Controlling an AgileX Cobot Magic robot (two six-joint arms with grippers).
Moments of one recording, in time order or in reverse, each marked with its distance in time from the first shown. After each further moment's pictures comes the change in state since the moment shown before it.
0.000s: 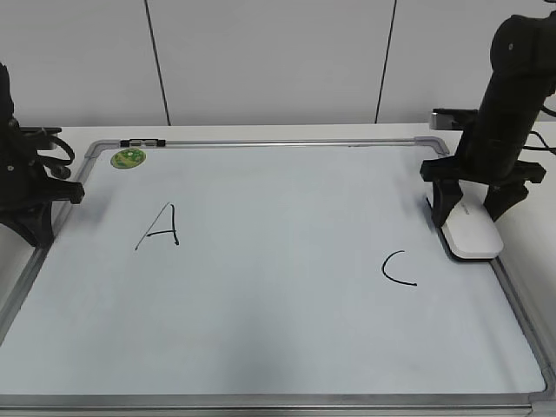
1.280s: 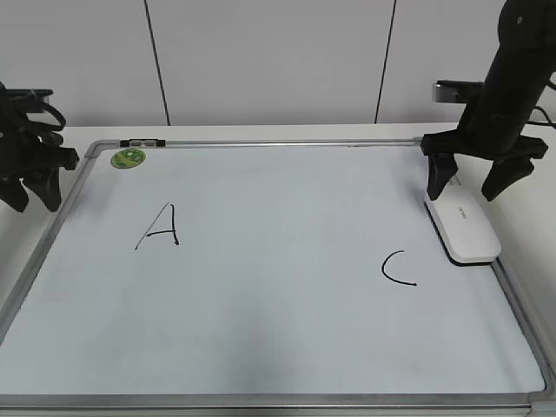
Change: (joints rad) left arm 0.000 -0.084 -0.055 0.014 0.015 0.000; right arm 0.000 -0.033 -0.061 0.001 -0.002 0.013
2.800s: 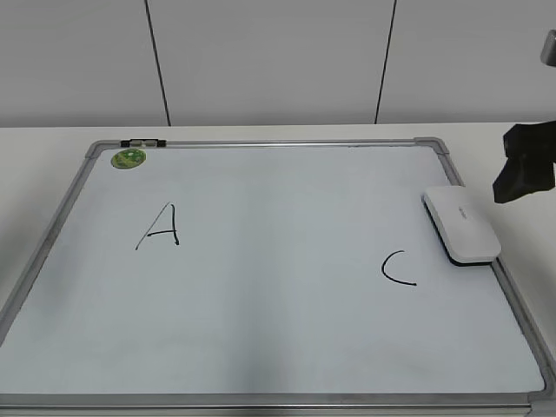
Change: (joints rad) left arm -0.099 -0.811 0.556 0.036 -0.073 0.000; right arm 0.037 -0.782 0.773 0.031 -0.359 0.105
